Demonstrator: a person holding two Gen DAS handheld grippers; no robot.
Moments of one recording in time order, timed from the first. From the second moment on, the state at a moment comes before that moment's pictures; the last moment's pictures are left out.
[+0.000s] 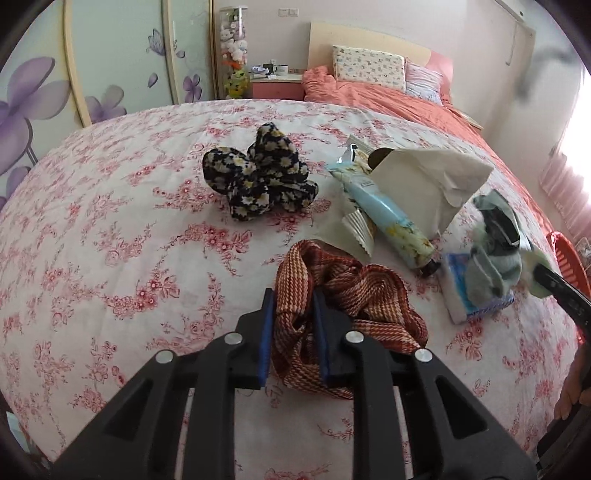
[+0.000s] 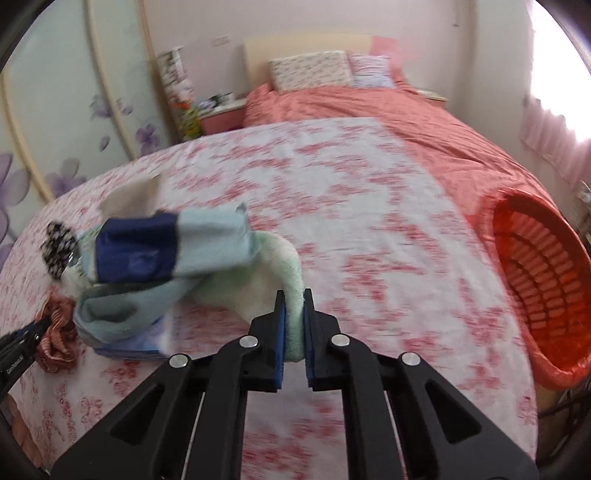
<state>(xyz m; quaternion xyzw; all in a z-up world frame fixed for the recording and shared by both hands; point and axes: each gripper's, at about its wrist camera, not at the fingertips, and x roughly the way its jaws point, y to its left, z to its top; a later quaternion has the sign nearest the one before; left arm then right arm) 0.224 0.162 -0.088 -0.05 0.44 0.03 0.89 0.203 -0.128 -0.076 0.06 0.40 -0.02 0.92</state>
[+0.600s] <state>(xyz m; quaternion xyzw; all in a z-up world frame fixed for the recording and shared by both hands) 0.235 0.155 -0.094 -0.05 0.45 0.03 0.89 0.221 -0.147 -0.087 0.08 0.42 0.00 0.90</state>
